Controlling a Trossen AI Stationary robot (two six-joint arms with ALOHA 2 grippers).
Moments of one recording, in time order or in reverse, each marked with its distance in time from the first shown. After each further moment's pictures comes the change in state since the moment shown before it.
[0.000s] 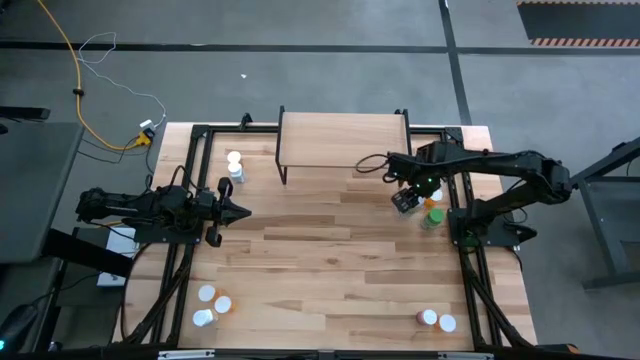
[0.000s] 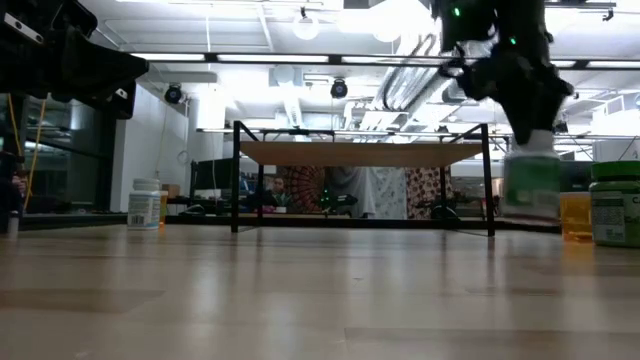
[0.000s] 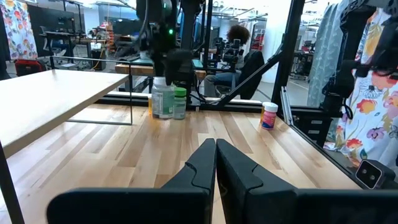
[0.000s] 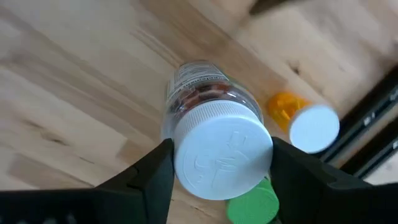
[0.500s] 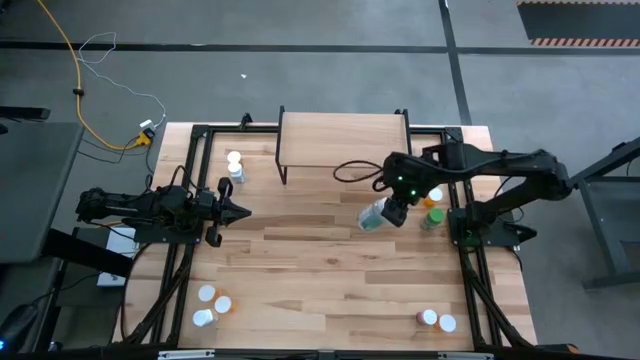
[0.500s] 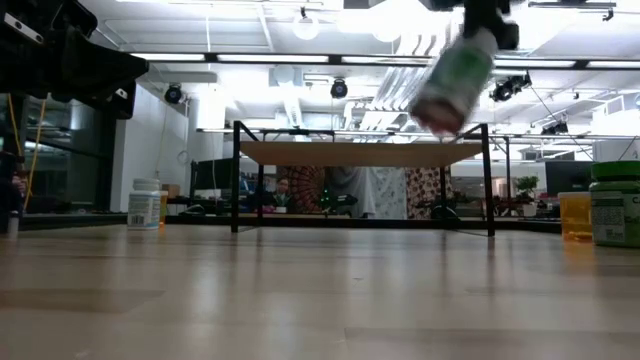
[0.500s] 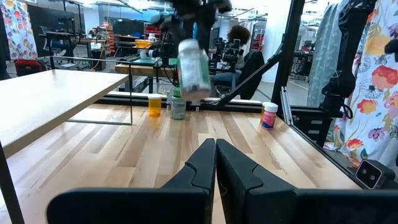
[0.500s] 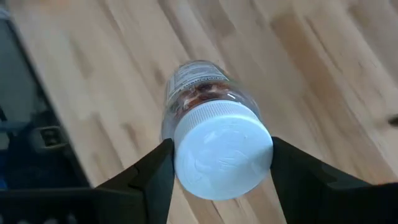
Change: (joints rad) left arm 0.000 0.000 0.000 0.000 0.000 0.000; right arm 0.211 0.004 0.297 0.139 -0.122 -0.117
